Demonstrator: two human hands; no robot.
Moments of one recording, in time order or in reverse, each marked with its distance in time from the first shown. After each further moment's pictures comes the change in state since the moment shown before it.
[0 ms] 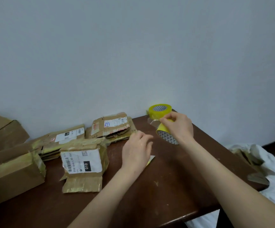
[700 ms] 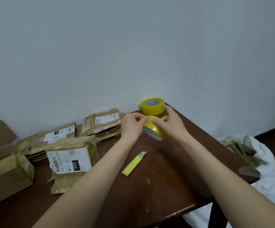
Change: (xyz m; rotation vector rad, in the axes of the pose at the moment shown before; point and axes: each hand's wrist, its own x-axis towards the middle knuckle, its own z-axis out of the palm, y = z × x) left_hand 0.074 0.009 0.016 -0.495 -0.112 -0.439; right_hand 0.008 0.025 -0.004 0.144 -0.236 -0.017
